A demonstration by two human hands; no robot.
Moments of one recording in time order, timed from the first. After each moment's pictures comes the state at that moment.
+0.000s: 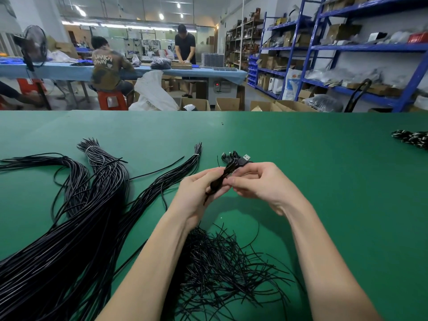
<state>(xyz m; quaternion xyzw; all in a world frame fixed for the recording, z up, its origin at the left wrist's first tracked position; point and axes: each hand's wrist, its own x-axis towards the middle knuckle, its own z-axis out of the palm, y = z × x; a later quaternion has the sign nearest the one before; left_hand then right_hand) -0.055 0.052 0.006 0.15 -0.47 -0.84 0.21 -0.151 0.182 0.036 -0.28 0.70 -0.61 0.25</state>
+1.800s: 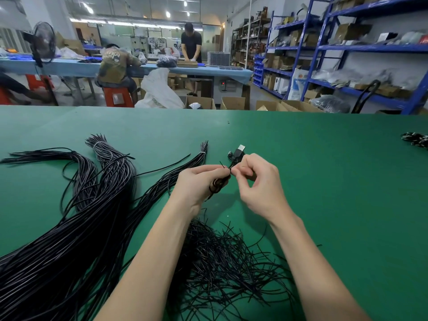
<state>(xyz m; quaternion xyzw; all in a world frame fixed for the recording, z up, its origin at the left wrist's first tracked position) -0.054 0.039 0.017 0.26 -0.55 -0.76 0.24 -0.140 0.160 0.010 -0.46 0.70 -0.52 -0.17</state>
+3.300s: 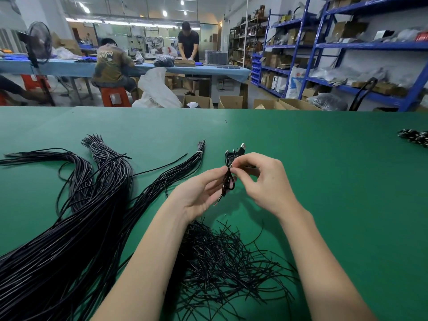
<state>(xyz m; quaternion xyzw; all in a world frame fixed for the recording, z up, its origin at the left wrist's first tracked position) -0.049 0.042 0.016 0.20 -0.42 -0.88 0.10 -0.151 0.176 0.019 -0.49 0.72 -0.48 -0.12</state>
